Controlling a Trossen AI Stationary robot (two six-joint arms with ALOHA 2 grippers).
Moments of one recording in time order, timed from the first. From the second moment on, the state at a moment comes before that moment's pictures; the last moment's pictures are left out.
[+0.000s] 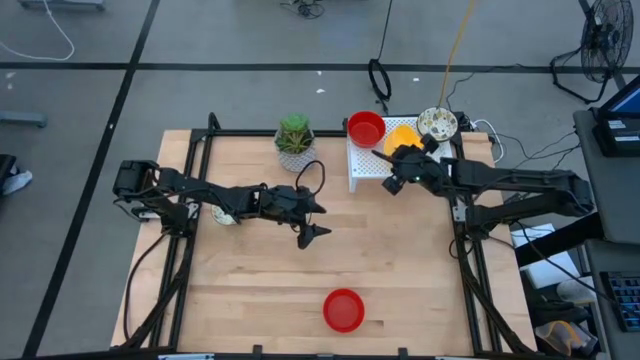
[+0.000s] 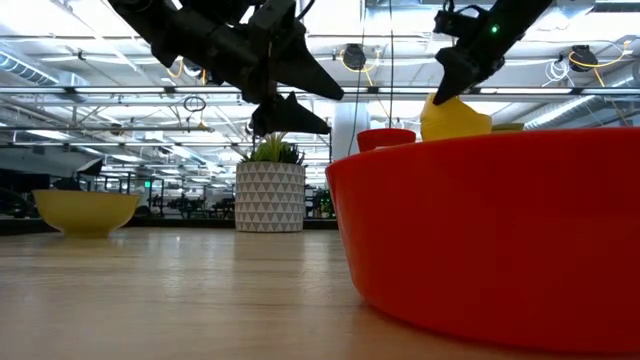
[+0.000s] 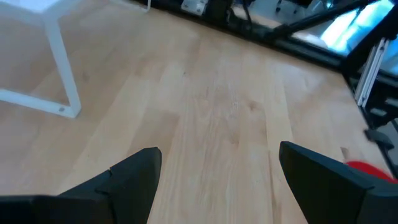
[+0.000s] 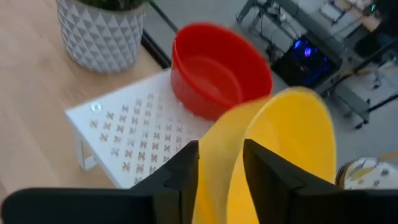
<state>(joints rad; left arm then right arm) -0.01 1.59 0.87 0.24 0.03 -0.32 -0.16 1.07 0.90 -0.56 0.71 0.10</state>
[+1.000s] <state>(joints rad) -0.22 1.54 0.87 -0.82 0.08 -0.69 -0.16 0.95 0.90 -0.49 0.70 0.03</state>
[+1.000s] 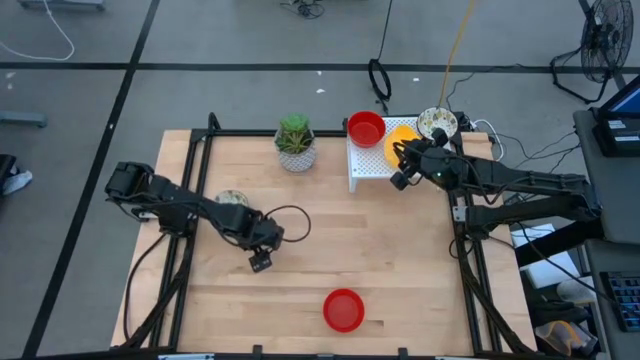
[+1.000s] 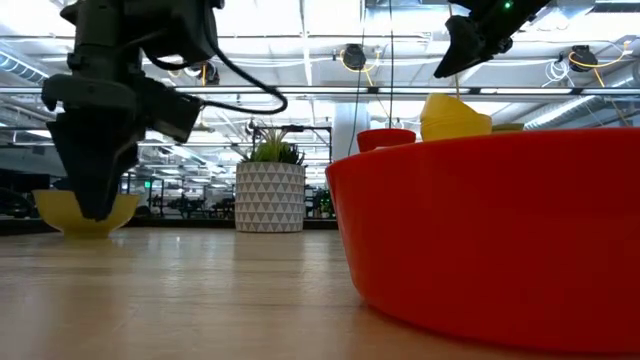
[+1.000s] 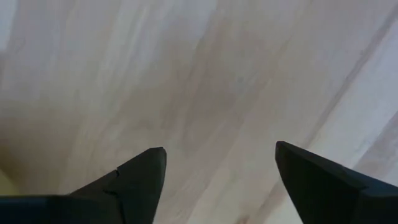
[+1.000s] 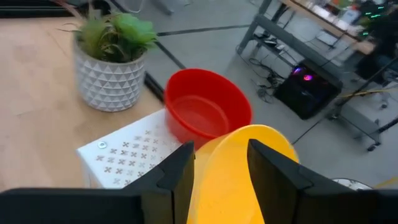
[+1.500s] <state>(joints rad) -0.20 1.54 0.87 -0.80 -0.24 -0.64 -0.16 0.95 0.81 -0.25 0.46 0.01</state>
